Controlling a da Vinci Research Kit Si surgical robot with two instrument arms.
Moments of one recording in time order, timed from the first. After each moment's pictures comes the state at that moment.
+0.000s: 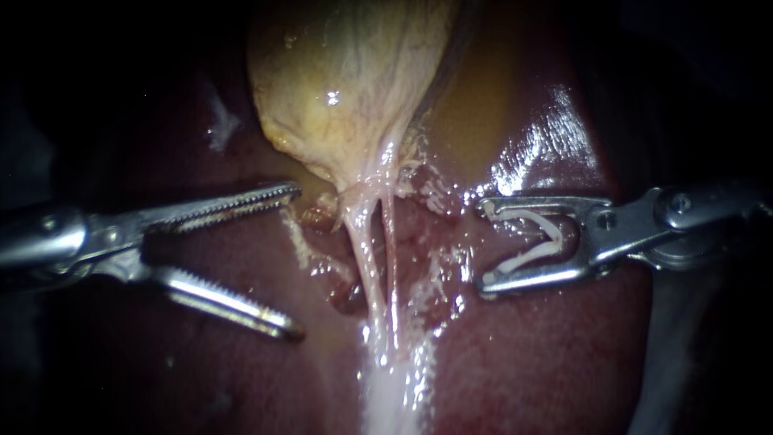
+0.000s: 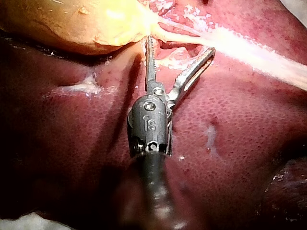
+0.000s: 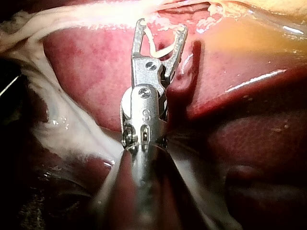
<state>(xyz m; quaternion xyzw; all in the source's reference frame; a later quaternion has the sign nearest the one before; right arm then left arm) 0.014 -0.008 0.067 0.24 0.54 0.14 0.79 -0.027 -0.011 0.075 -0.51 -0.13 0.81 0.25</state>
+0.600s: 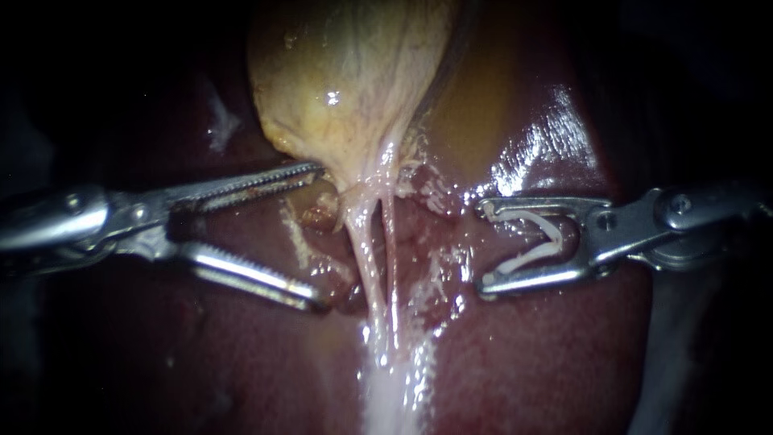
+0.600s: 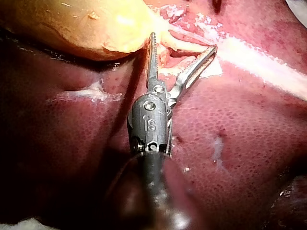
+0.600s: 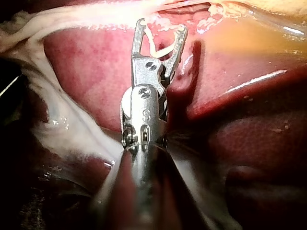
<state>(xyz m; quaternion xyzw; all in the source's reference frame) 0.015 -0.008 0.067 0.24 0.55 0.14 0.79 -0.029 -0.008 0.078 -0.50 -0.12 0.81 0.28</state>
